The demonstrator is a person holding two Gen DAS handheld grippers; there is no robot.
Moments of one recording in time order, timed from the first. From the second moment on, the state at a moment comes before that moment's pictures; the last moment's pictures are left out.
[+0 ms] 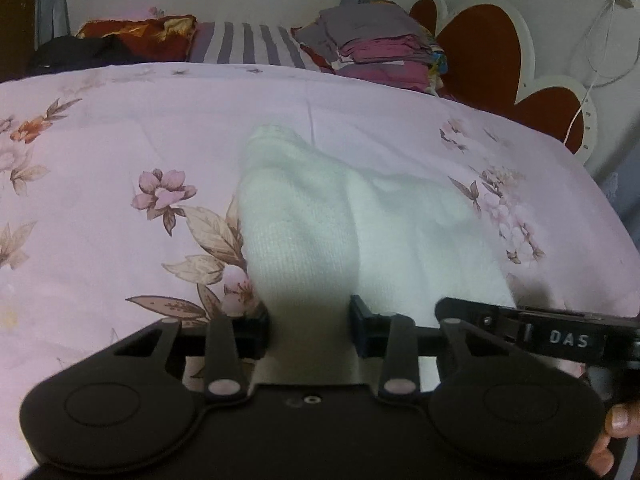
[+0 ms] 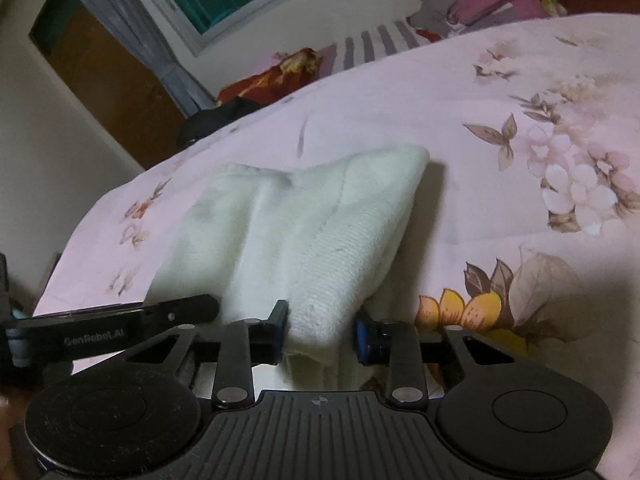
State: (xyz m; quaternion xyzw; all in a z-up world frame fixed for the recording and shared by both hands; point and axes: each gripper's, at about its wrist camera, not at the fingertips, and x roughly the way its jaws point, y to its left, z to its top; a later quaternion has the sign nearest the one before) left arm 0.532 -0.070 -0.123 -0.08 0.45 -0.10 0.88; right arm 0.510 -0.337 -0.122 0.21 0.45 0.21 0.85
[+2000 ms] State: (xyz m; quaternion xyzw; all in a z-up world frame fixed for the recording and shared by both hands) left arm 0.485 0.202 -0.079 -0.09 0.38 -0.12 0.91; right arm 0.506 -0.019 -0.088 0.06 0.40 0.25 0.88
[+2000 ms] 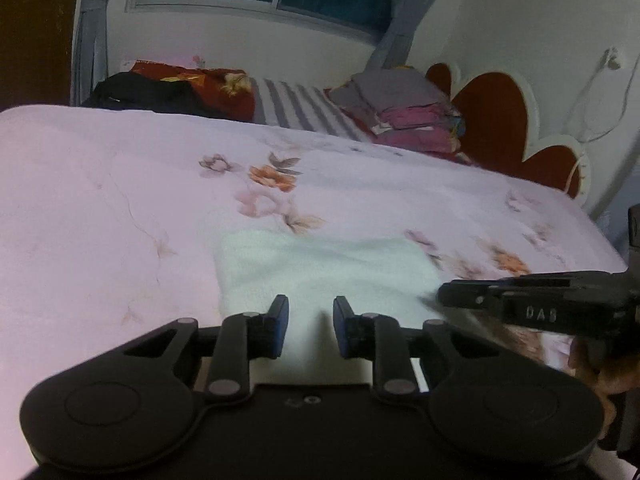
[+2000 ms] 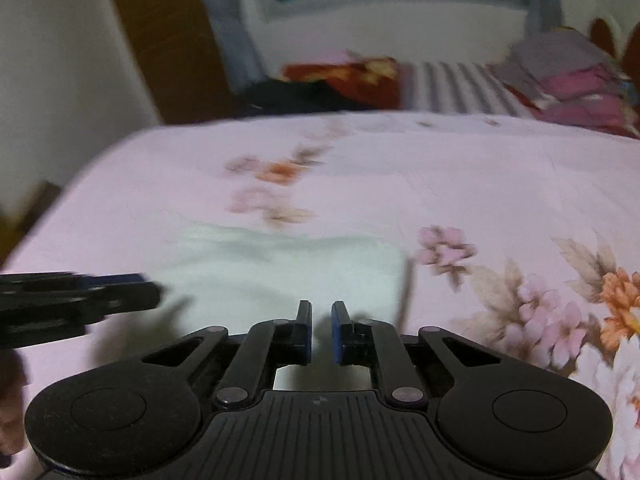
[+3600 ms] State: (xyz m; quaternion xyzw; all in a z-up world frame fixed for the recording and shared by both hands) left arm 0.089 0.071 0.037 -0.04 0.26 0.02 0.96; right arm 0.084 -0.111 0.045 0.03 0.29 0.16 0.94
